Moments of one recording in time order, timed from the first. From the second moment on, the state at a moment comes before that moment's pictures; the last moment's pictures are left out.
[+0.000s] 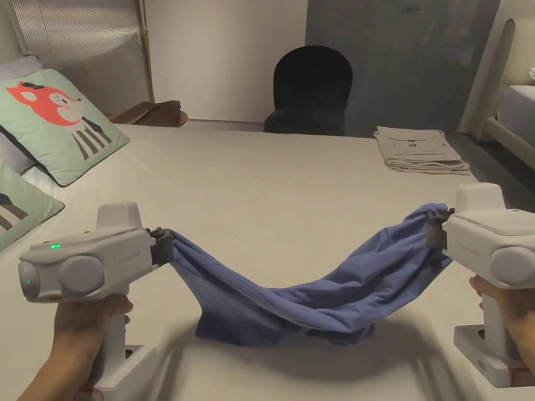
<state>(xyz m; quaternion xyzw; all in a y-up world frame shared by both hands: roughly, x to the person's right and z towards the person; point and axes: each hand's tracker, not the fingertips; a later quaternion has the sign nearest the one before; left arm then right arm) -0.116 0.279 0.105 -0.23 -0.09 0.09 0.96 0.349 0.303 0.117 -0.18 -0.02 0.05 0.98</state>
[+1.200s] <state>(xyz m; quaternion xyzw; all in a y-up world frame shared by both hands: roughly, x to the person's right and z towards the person) -0.116 0.294 -0.145 -0.17 0.07 -0.09 0.98 0.337 0.285 -0.090 -0.12 -0.09 0.10 0.98</state>
